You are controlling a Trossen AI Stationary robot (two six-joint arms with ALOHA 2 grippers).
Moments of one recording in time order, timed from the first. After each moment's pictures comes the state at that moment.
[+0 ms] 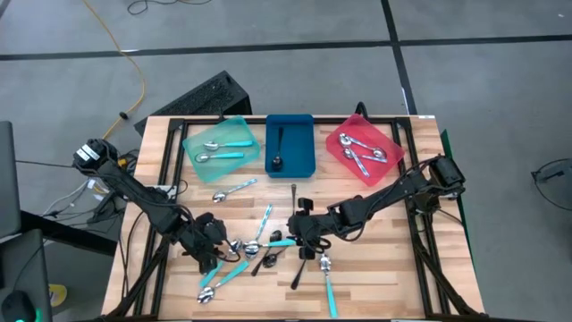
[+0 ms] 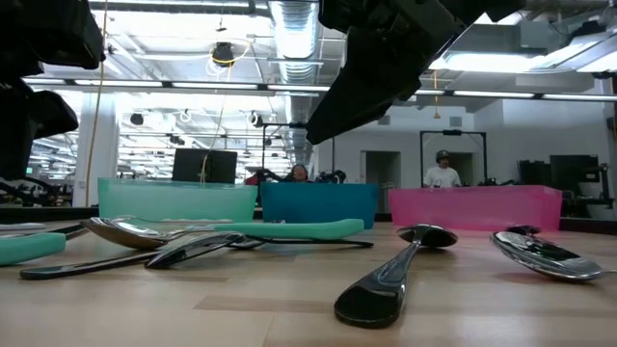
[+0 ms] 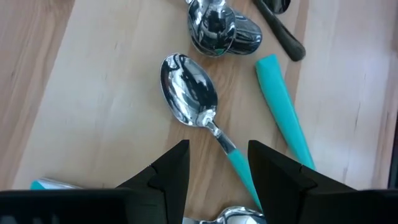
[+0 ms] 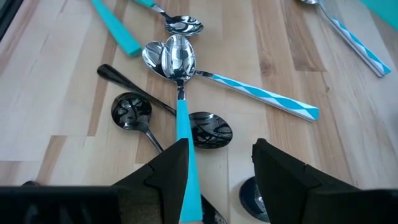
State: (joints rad) left arm -0.65 1.25 0.65 -0.51 -0.17 -0.94; right arm 0.31 1.79 1.14 -0.10 0.24 0.20
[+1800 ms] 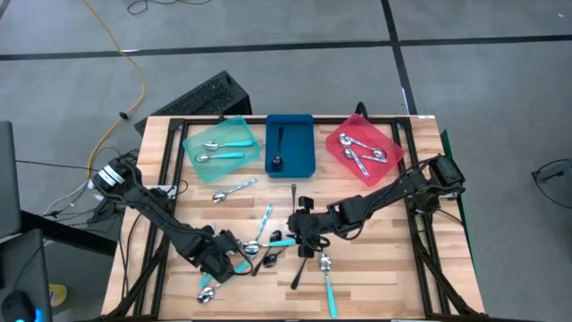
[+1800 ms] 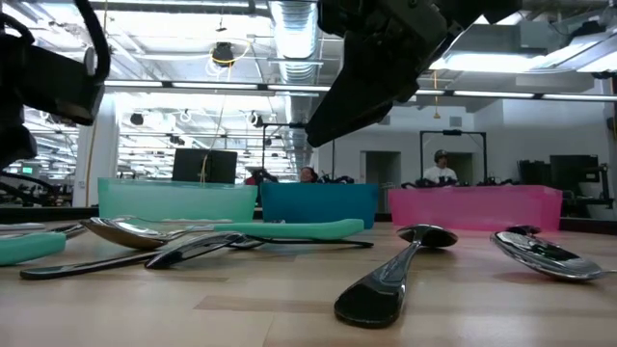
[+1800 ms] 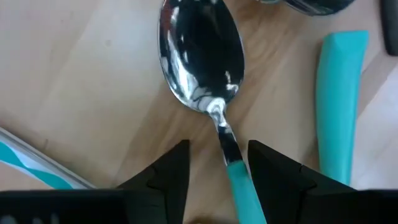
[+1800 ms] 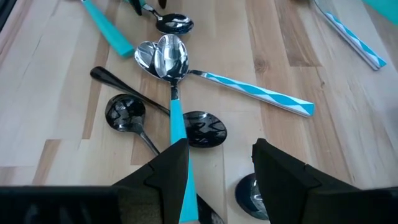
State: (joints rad) left arm -0.68 1.64 0.85 -0.62 -0.11 -1.28; right arm 0.30 1.79 1.14 -0.11 0.24 0.23
